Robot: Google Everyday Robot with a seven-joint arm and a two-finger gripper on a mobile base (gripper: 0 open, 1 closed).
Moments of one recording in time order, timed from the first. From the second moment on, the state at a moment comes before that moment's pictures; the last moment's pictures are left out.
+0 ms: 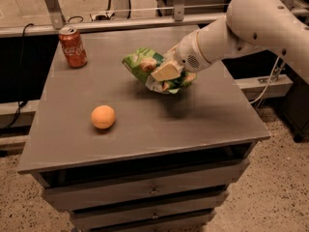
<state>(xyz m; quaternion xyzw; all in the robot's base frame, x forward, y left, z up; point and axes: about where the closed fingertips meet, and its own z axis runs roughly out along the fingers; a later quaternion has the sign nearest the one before) 0.615 -0.038 0.895 -0.51 0.74 0.20 0.39</state>
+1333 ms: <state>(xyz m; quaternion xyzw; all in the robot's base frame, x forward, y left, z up) 0.572 0.006 0.871 -0.51 0.73 0.29 0.35</state>
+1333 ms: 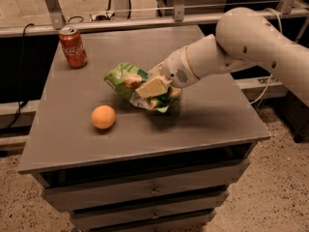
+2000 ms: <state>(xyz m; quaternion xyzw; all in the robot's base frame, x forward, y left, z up) 0.574 0.004 0.864 -0.50 0.74 0.29 0.35</state>
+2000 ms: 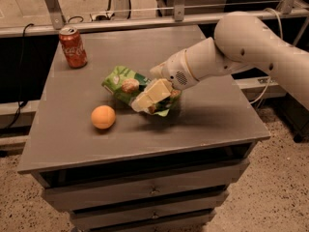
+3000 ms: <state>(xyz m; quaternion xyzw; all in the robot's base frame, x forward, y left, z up) 0.619 -0.117 0.966 -0.48 0.71 0.16 0.48</state>
